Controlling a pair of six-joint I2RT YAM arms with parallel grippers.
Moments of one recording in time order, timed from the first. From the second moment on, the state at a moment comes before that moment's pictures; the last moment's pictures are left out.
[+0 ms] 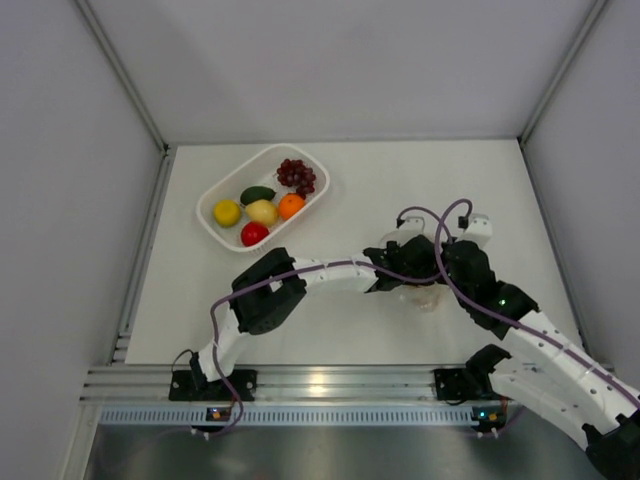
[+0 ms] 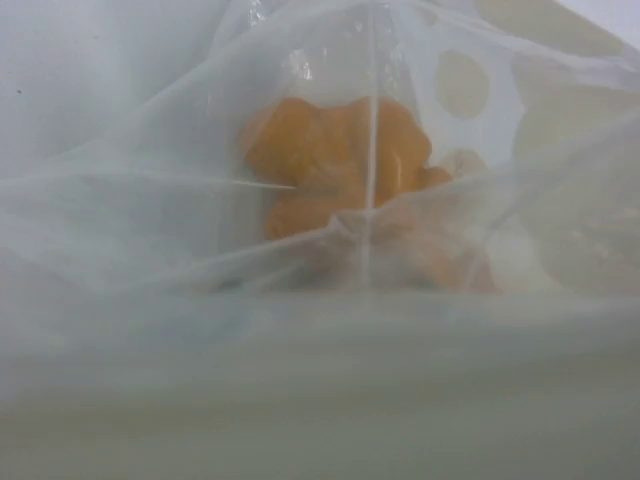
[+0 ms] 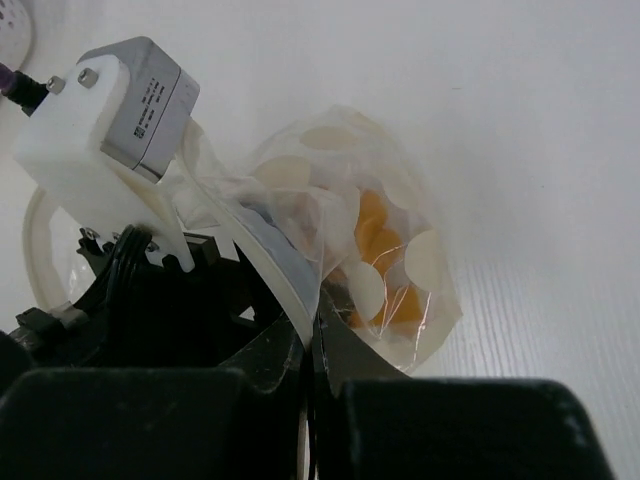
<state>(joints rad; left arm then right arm) -1.13 2.17 1.60 -0.20 -0.31 -0.85 0.60 0.73 0.59 -0.44 0.48 0.52</state>
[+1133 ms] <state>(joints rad) -1.09 2.30 1.73 -0.16 0.04 -0.89 0.47 0.70 0.43 -0.44 0.44 0.50</state>
